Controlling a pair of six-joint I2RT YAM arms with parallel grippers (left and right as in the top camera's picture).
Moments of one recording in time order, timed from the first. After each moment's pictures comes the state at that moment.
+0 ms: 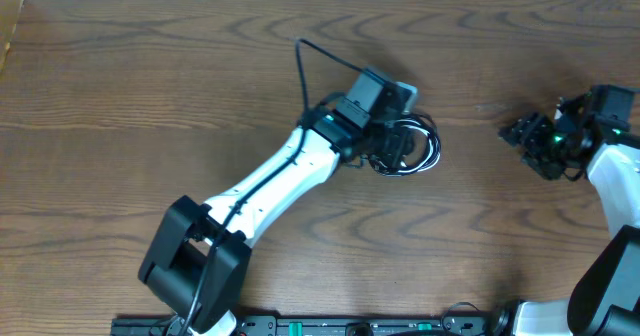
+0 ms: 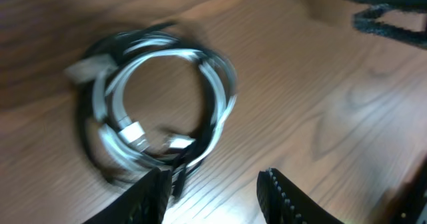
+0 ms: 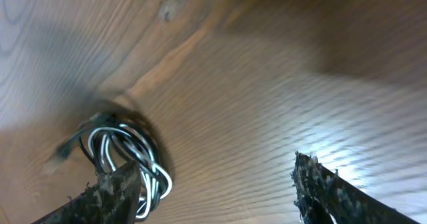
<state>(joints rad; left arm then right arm) -0.70 1.81 1.35 -0.47 0.34 -0.25 -0.35 1.59 0.99 -0.62 -0.44 0.43</state>
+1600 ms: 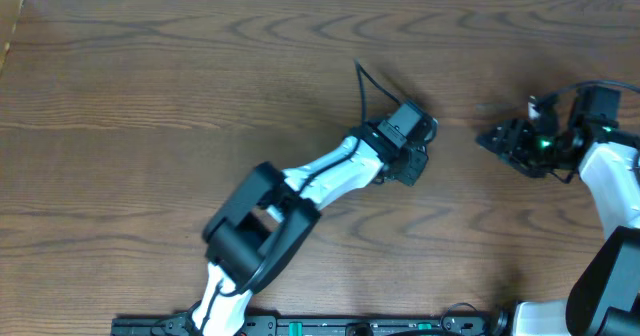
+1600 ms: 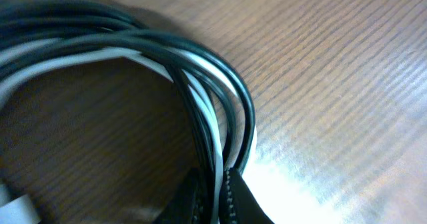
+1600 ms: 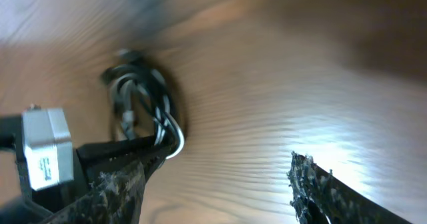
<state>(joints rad) -0.79 2.07 1.38 -0.40 0.18 -0.23 -0.28 1.59 0.99 -0.68 -0.63 0.21</state>
